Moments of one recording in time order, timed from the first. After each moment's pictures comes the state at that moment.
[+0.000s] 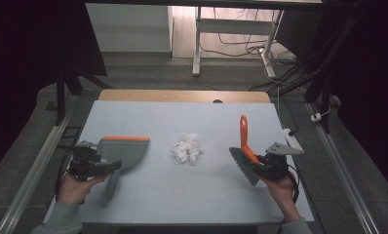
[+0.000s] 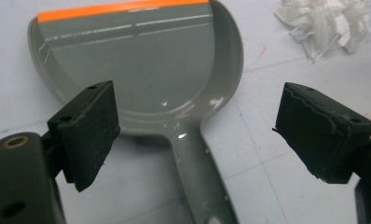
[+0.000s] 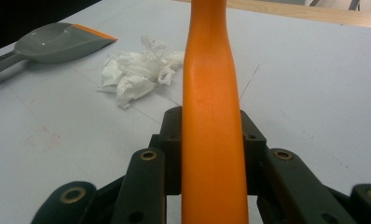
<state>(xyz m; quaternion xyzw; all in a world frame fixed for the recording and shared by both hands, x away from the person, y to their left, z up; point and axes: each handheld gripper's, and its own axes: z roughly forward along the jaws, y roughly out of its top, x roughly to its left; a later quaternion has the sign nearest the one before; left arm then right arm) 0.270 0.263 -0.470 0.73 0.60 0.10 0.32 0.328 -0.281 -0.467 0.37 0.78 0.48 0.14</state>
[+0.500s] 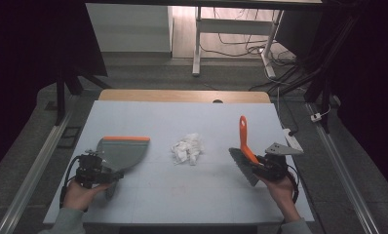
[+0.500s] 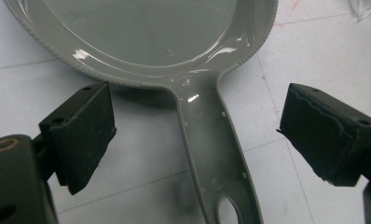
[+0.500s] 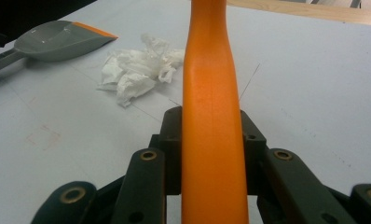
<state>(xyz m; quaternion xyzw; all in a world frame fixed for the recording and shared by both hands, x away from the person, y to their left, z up) 0.269 0.253 -0.500 0.73 0.62 0.07 0.27 0.328 -0.280 -0.469 0.37 0.79 0.48 0.14</state>
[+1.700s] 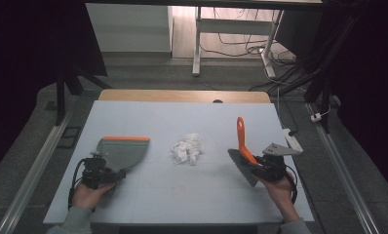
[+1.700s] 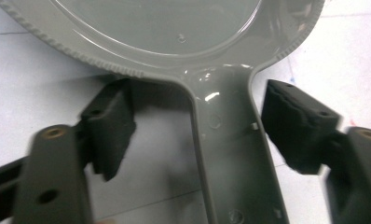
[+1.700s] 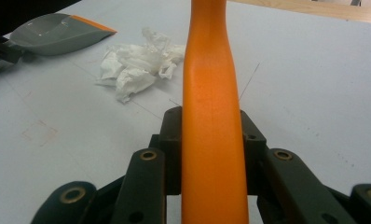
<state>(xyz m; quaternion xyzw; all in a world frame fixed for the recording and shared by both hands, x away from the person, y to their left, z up) 0.279 0.252 -0.526 0.70 0.65 0.05 0.27 0.327 -0.276 -0.470 0.36 0.79 0.47 0.15</state>
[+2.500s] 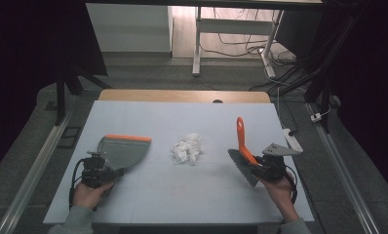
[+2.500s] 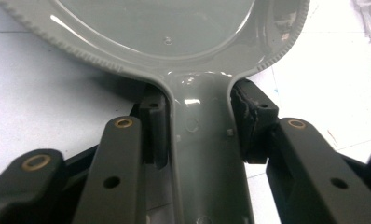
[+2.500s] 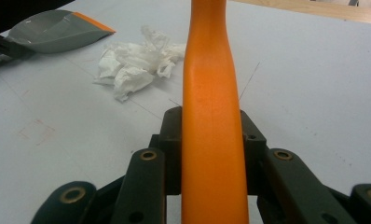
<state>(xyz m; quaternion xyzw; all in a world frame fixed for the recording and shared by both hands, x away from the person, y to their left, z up) 0.281 0.256 -0.528 0.69 0.66 0.03 0.31 0.327 -0.276 -0.471 0.36 0.79 0.47 0.15</state>
